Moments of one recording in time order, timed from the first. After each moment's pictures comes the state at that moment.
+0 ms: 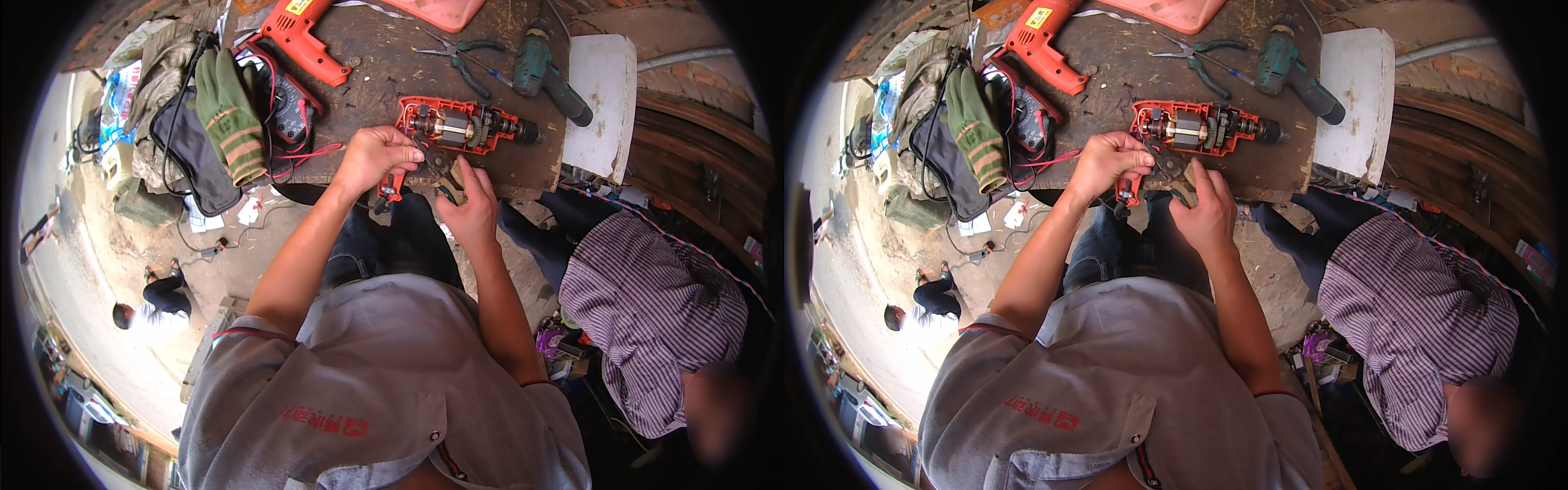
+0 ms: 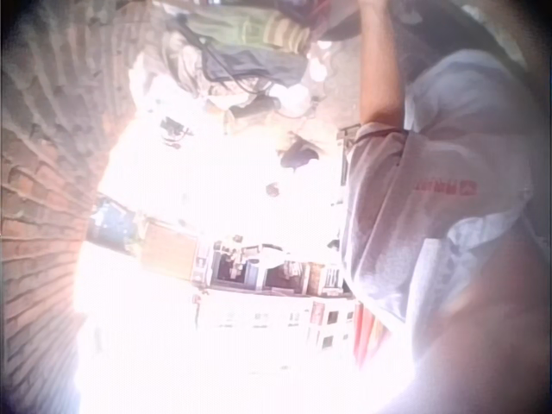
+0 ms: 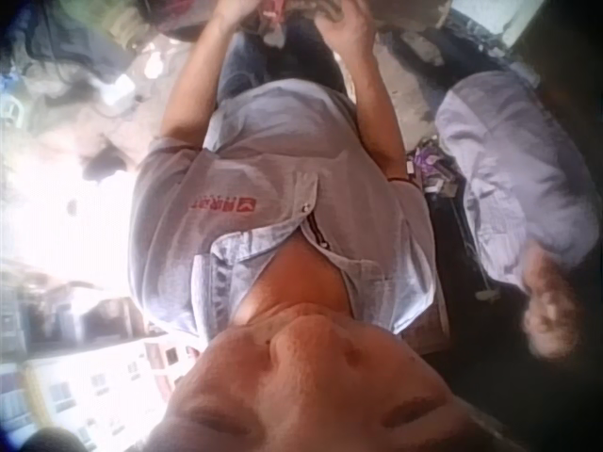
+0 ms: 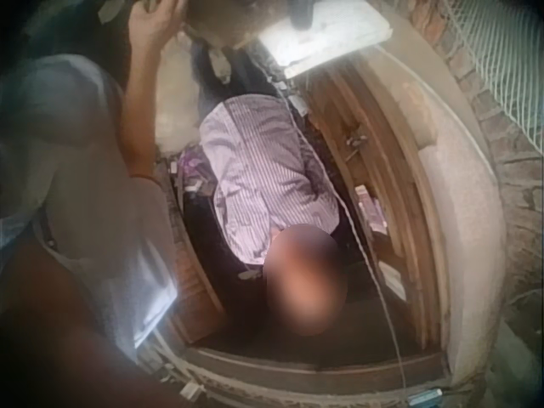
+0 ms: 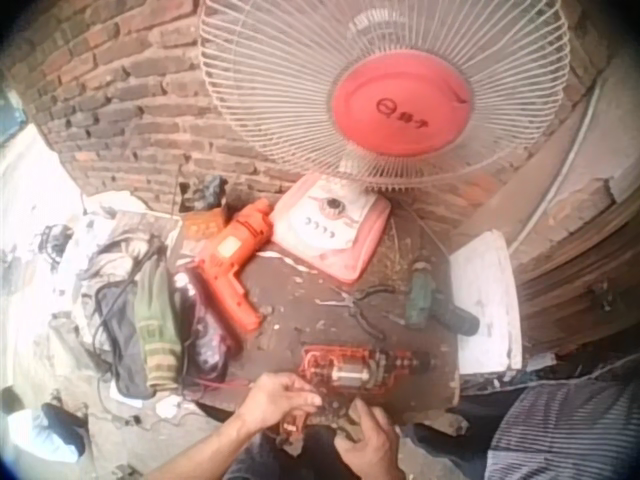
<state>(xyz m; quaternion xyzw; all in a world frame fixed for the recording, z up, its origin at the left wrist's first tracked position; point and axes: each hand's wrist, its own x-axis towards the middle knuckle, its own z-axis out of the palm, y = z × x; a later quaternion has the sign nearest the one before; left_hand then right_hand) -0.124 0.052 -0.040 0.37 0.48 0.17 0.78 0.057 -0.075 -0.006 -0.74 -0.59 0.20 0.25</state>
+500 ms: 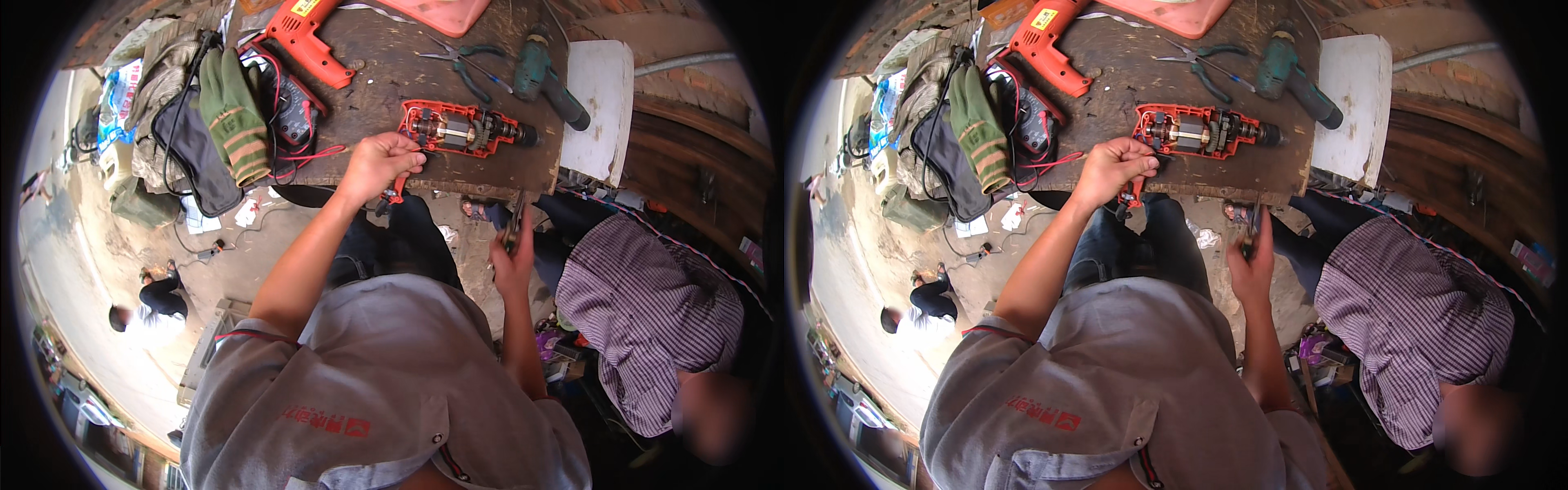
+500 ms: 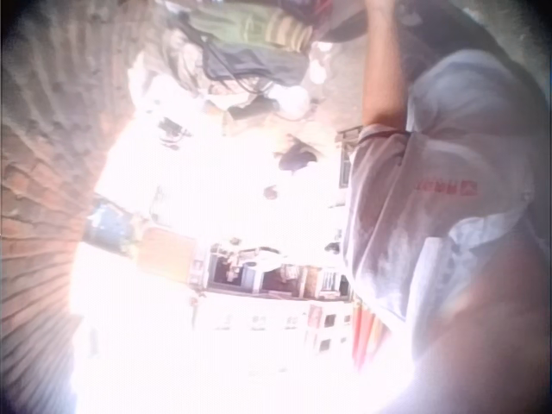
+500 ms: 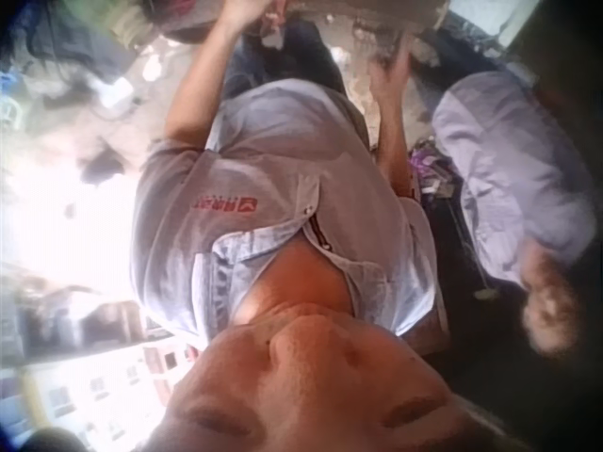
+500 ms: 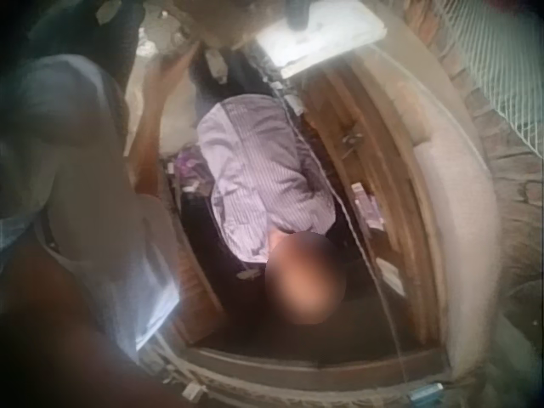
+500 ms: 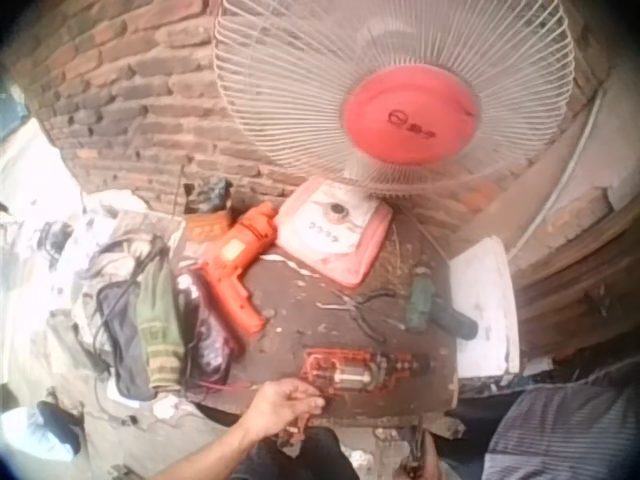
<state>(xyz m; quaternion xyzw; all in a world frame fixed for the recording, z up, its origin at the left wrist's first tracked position) -0.124 0.040 -0.045 0.39 0.45 0.20 0.78 0.106 -0.176 0.029 -0.76 -0.34 0.41 0.39</state>
